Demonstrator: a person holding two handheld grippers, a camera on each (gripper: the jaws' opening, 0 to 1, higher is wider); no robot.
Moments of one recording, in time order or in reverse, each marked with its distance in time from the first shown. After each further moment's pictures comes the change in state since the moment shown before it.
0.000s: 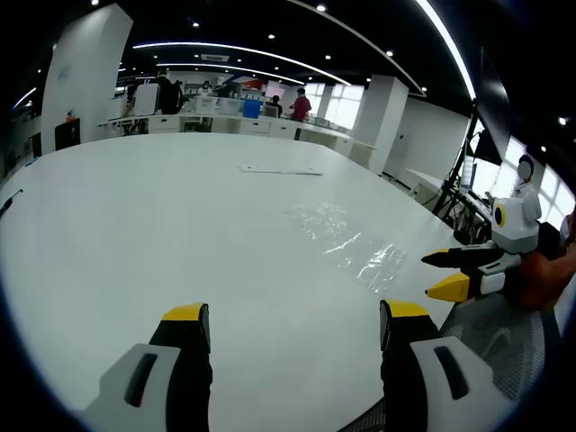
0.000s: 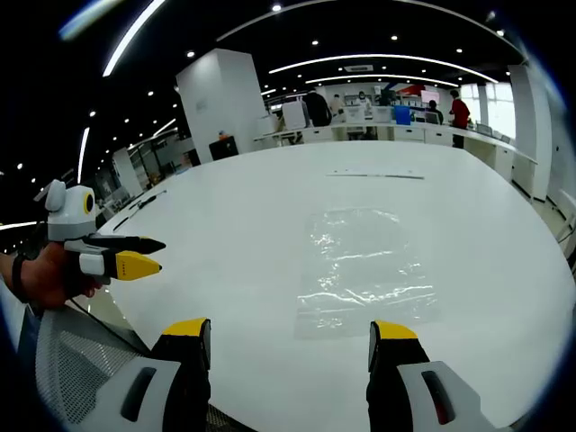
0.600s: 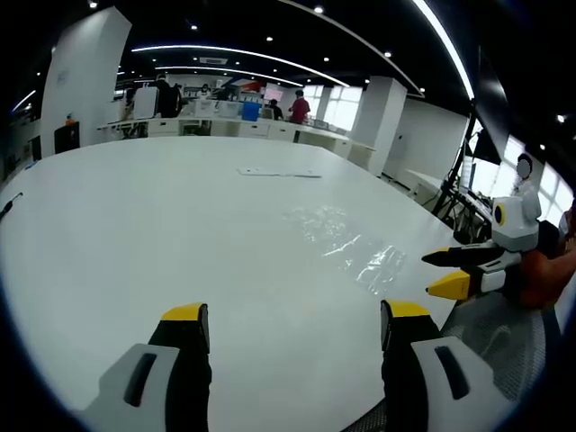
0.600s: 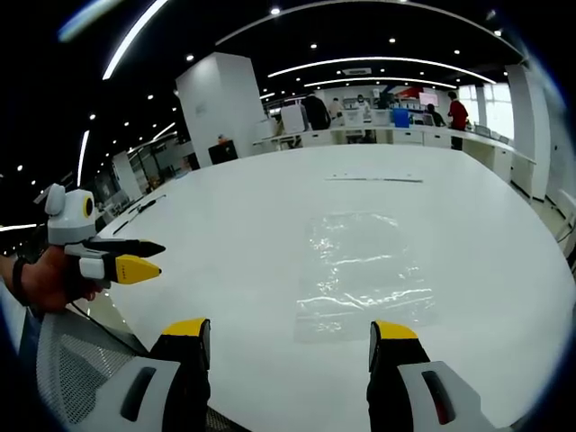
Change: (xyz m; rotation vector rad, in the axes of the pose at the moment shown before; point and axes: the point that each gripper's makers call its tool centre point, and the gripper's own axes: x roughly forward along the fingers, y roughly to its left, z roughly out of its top) left arm 0.000 0.001 0.002 0.010 -0.015 0.000; right arm -0.001 -0.001 0.003 0.005 -0.023 -0.001
